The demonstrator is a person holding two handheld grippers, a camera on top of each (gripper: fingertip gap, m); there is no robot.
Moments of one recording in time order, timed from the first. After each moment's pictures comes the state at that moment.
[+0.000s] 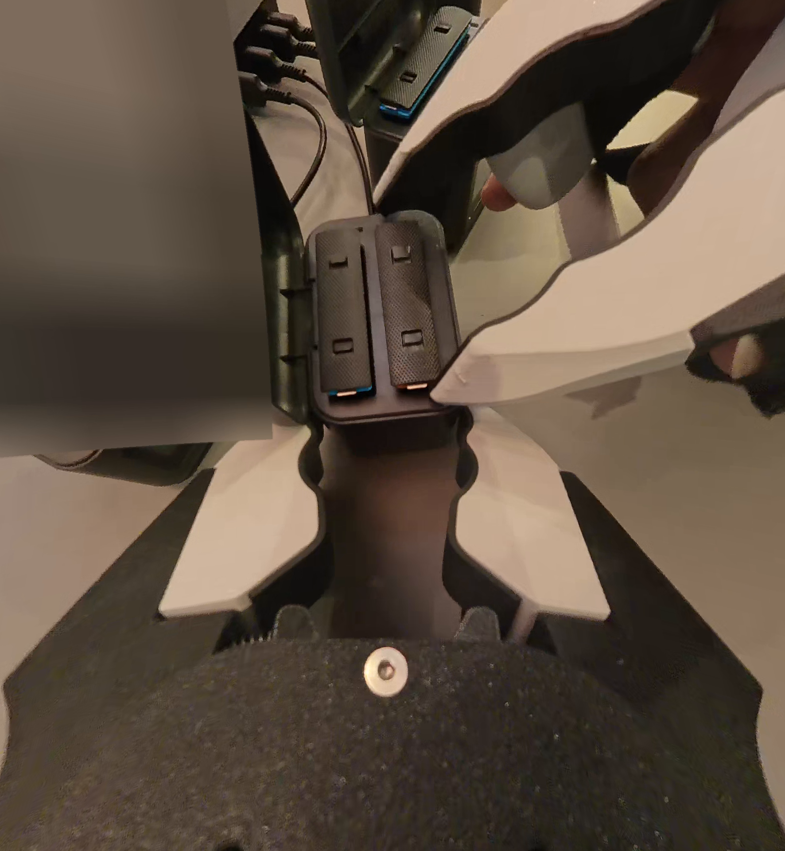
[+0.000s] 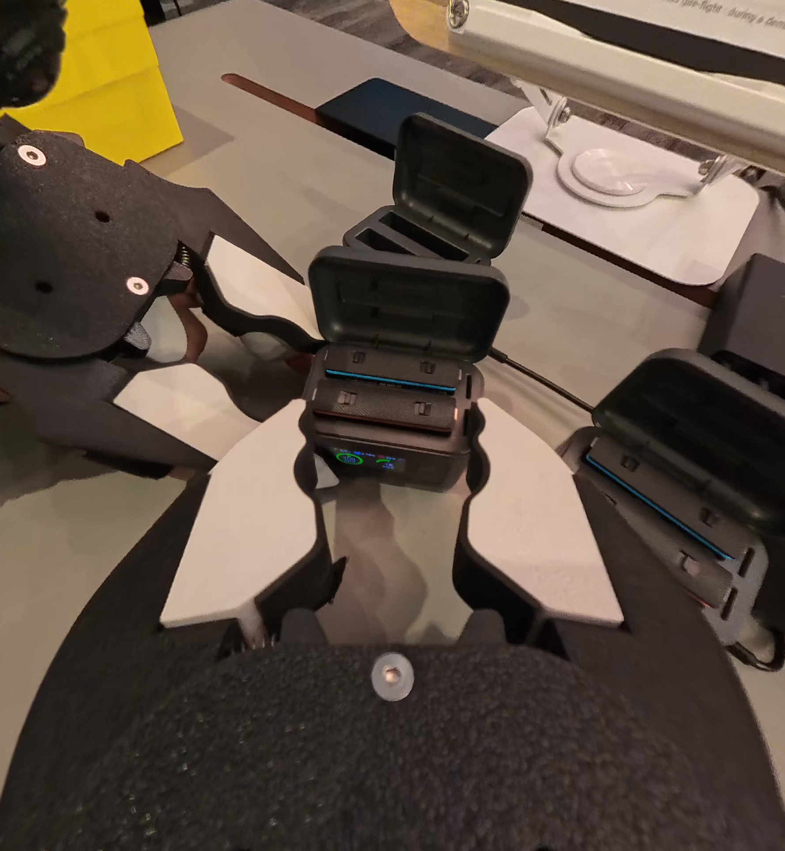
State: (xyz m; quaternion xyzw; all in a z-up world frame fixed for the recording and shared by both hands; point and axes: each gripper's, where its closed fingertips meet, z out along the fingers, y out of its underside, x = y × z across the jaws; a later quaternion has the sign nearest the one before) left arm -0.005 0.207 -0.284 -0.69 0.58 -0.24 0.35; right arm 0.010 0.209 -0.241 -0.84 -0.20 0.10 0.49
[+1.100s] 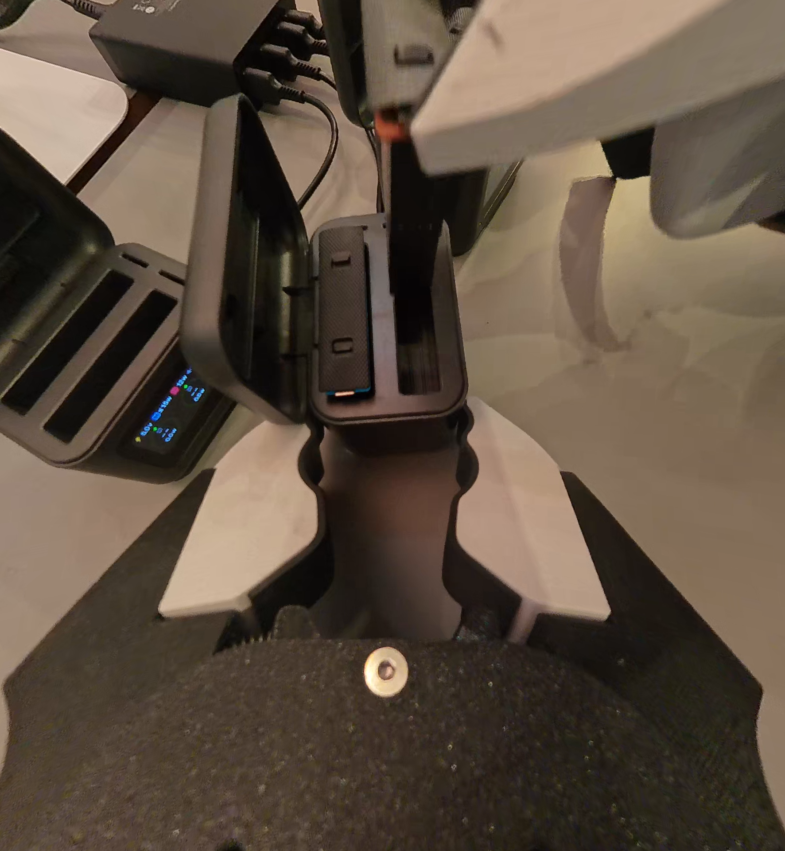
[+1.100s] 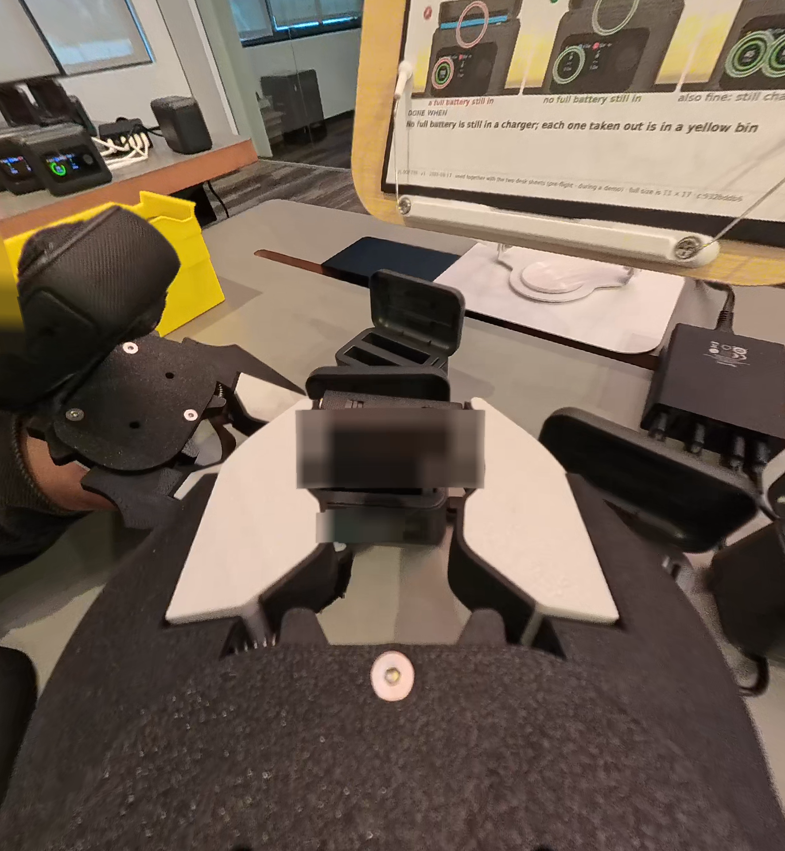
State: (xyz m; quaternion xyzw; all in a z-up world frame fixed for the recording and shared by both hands) left arm -0.001 0.208 -0.285 -0.70 0.57 -0.23 0.36; right arm 0.026 0.215 -0.187 -0.79 -0.14 0.16 0.58
